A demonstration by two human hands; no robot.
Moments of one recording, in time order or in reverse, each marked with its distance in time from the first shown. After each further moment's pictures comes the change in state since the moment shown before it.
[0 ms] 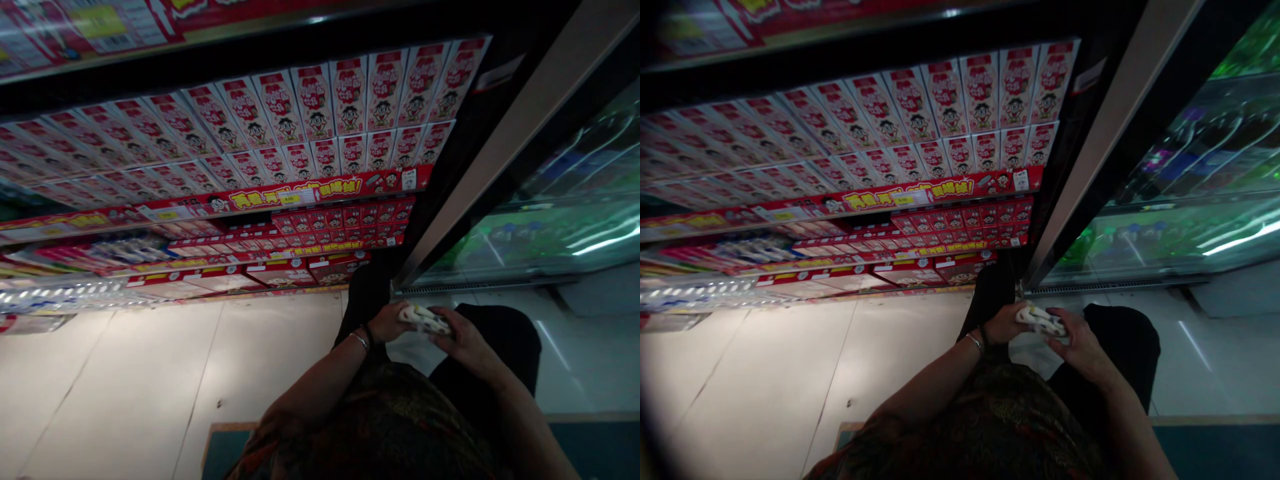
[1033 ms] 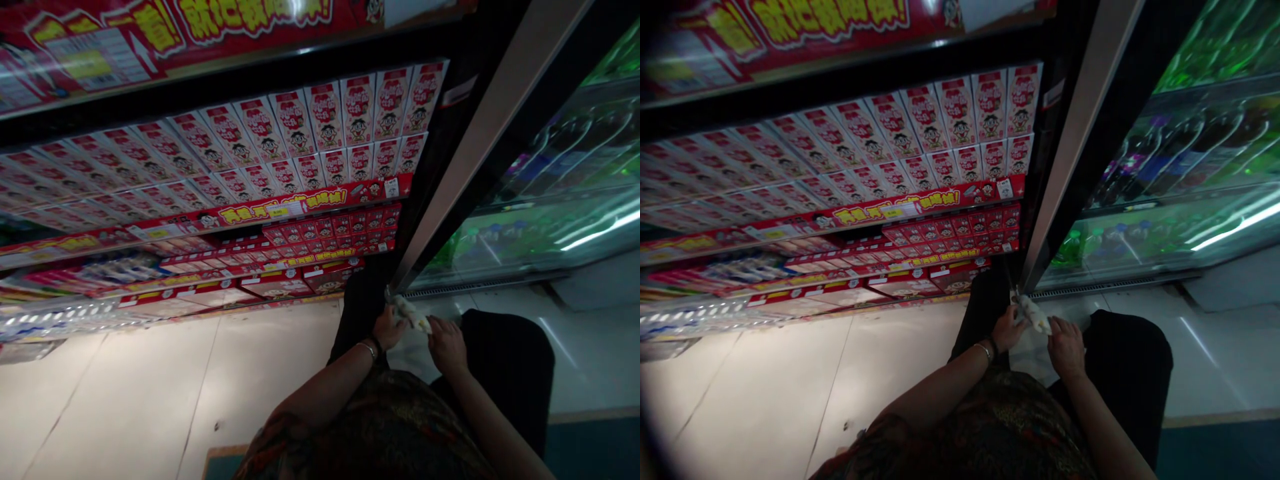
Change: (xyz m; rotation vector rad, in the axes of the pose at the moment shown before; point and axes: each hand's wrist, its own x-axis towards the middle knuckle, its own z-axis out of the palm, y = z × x) left_hand 0.015 -0.048 0.018 0.342 0.270 -0.250; right_hand -0.004 0.052 0.073 -0.594 -0.065 0.261
